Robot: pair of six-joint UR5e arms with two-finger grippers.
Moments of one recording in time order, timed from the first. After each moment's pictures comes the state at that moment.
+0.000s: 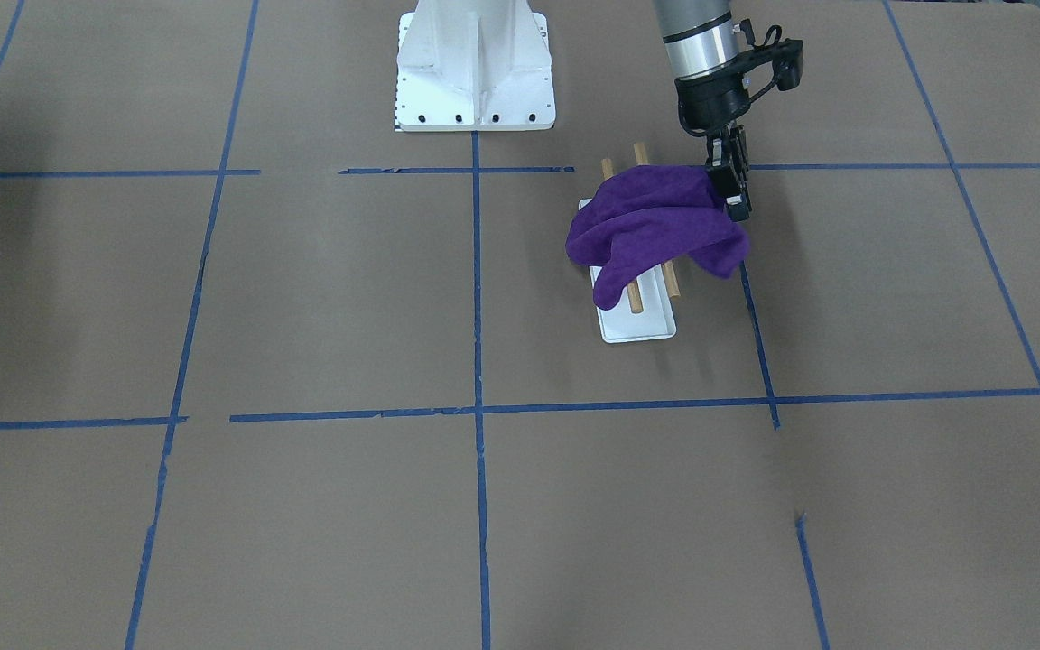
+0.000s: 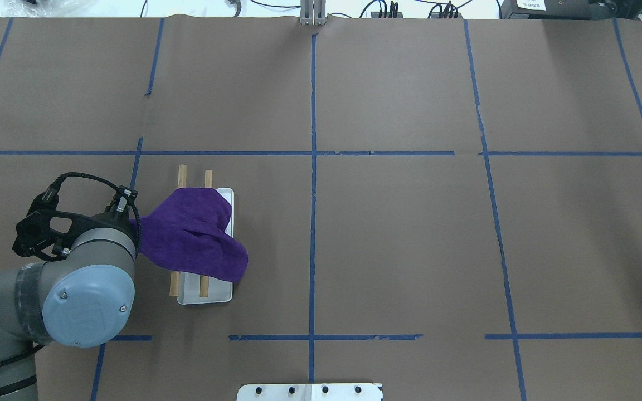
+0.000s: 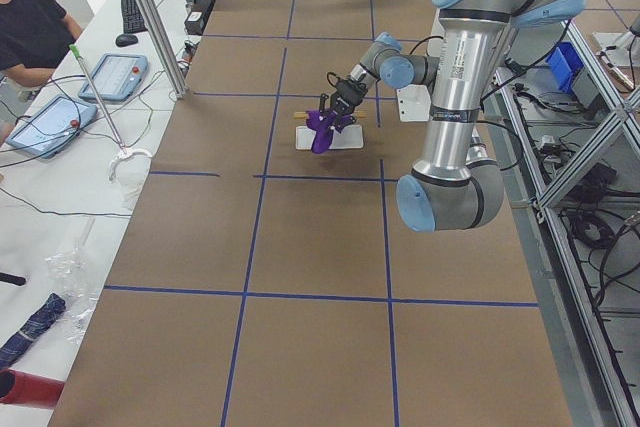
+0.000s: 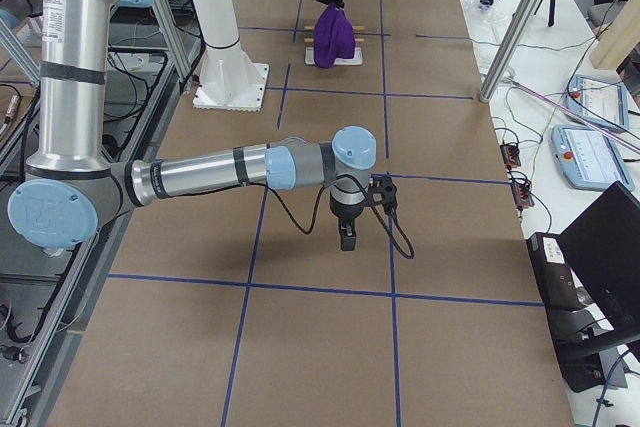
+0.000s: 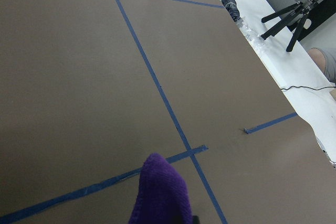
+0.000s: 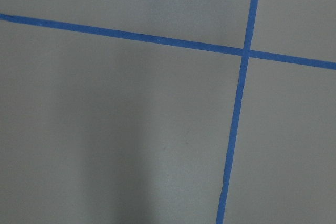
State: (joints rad) left arm -0.30 -1.81 -2.23 -1.17 -1.06 -2.56; right arm 1.41 -1.69 1.88 -1.63 2.31 0.07
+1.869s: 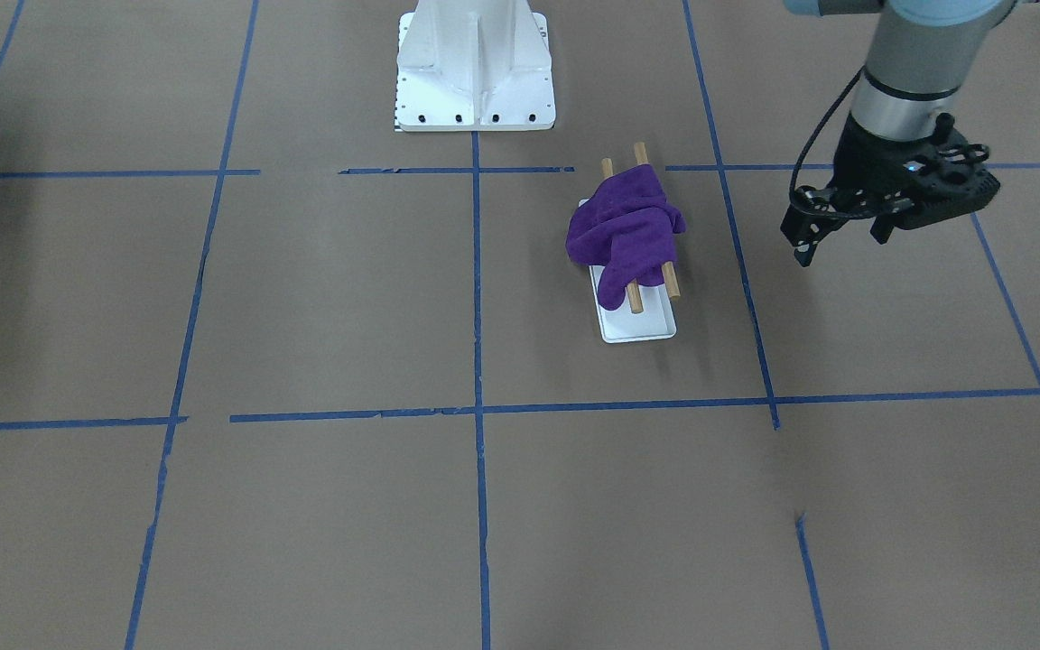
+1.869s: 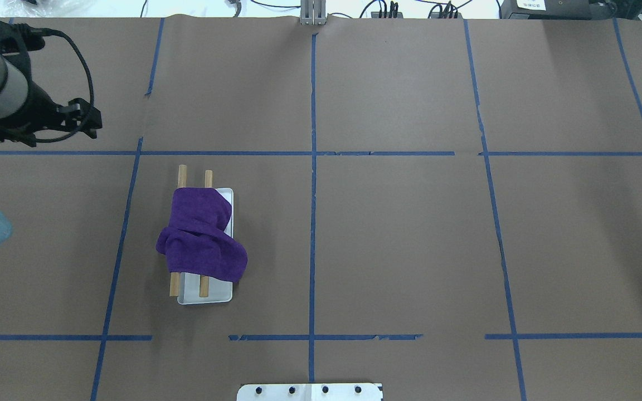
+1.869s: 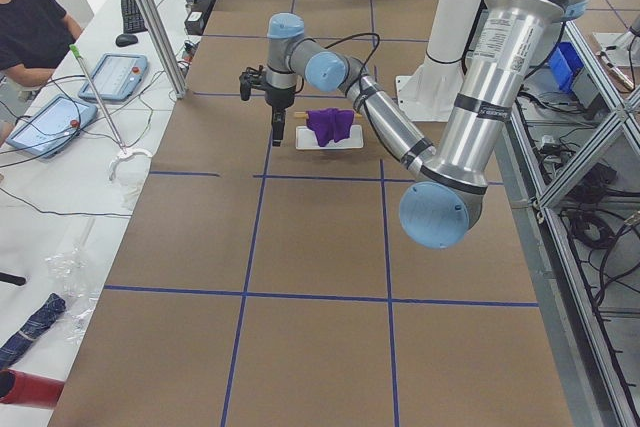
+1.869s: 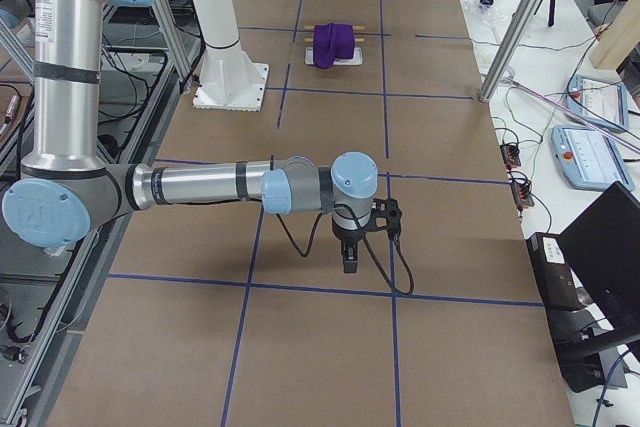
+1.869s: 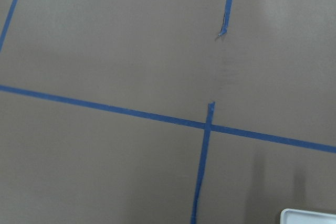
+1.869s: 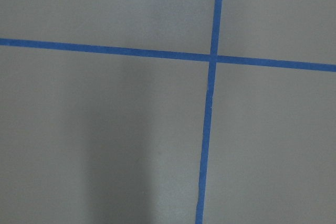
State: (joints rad) left arm -1.09 -1.87 -2.02 -1.35 -2.06 -0.74; right arm 1.53 -1.68 1.77 -1.56 2.35 0.02
